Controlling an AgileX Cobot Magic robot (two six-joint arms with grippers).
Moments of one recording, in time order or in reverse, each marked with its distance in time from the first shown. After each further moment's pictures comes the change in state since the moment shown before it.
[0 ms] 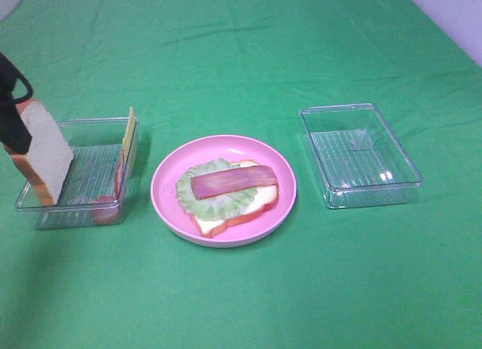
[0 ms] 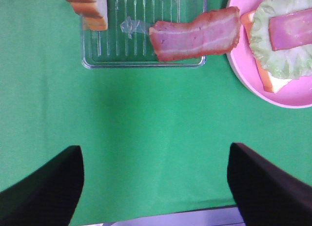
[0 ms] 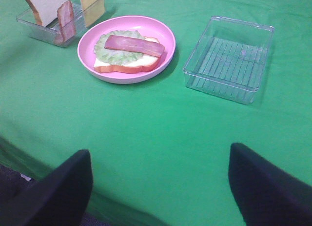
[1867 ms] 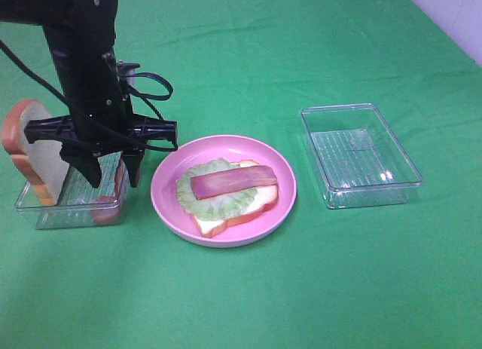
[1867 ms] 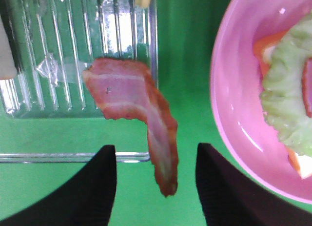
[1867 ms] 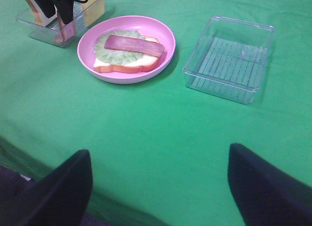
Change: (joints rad) left arm -0.249 0.640 -0.411 0.166 0.062 -0.269; right arm 0.000 0.000 0.000 0.000 0.000 0.000
